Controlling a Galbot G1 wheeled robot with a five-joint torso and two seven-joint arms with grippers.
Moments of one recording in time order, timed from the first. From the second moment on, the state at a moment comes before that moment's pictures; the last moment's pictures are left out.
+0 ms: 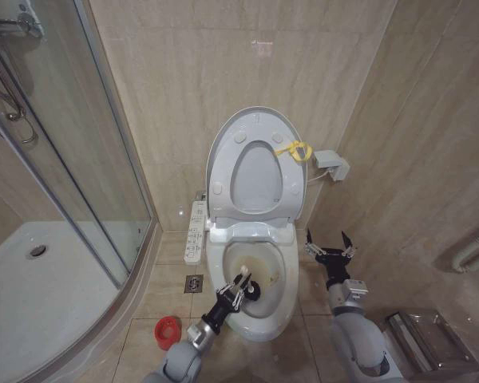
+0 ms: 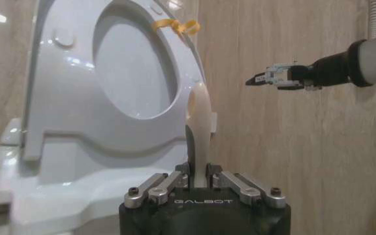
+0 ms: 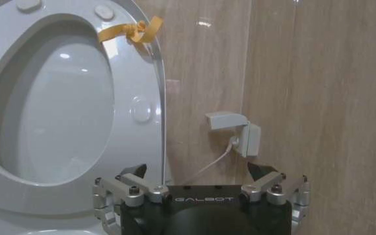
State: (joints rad) left arm 1.07 -1.26 0.08 -1.35 -0.29 -0.68 0.24; right arm -1.34 1.33 0.52 1.99 0.15 -0.03 0.29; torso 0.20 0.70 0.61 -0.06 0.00
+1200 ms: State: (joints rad) left arm 1.03 -1.25 0.03 -1.41 -0.41 -0.69 0.29; right arm -1.34 1.33 0.52 1.99 0.15 -0.03 0.29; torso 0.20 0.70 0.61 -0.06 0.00
